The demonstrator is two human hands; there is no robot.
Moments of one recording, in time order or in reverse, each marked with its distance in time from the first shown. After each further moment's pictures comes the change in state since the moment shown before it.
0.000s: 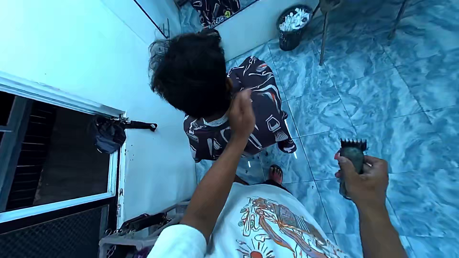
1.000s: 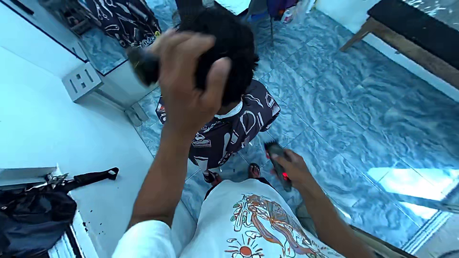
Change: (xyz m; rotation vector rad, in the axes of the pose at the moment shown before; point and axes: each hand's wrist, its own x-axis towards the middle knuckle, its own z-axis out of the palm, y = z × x) left_hand 0.107 -0.018 -0.270 -0.067 -0.164 0.668; right_hand -0.210 -0.129 0.244 0.283 -0.019 0.334
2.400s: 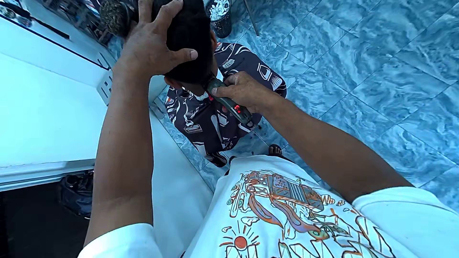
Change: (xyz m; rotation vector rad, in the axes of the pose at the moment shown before) left_hand 0.079 -0.046 0.061 0.566 -0.942 -0.281; right_hand 0.110 -0.143 0.051 0.088 -0.495 -0.165
